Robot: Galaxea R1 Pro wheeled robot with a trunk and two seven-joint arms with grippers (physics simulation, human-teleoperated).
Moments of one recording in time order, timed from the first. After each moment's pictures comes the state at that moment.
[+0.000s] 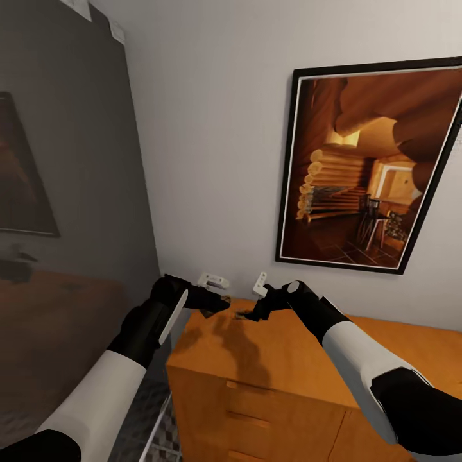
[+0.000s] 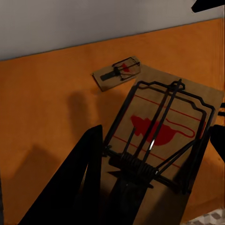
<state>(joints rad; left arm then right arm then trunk) -0.82 -0.09 -0.29 -1.11 -0.03 1.02 -0.34 -1.01 0.03 0.33 -0.52 0.51 0.18 0.75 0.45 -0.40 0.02</state>
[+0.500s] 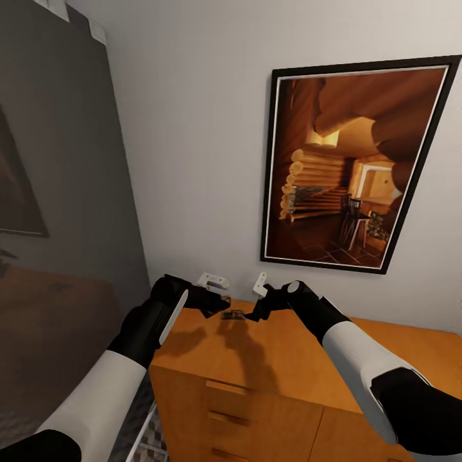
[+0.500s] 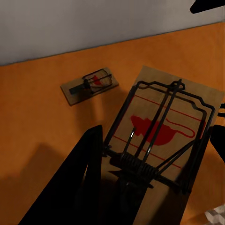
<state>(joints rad) -0.82 -0.09 -0.29 -1.11 -0.03 1.02 -0.34 -1.01 0.03 0.33 -0.52 0.51 0.18 0.75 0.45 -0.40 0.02</state>
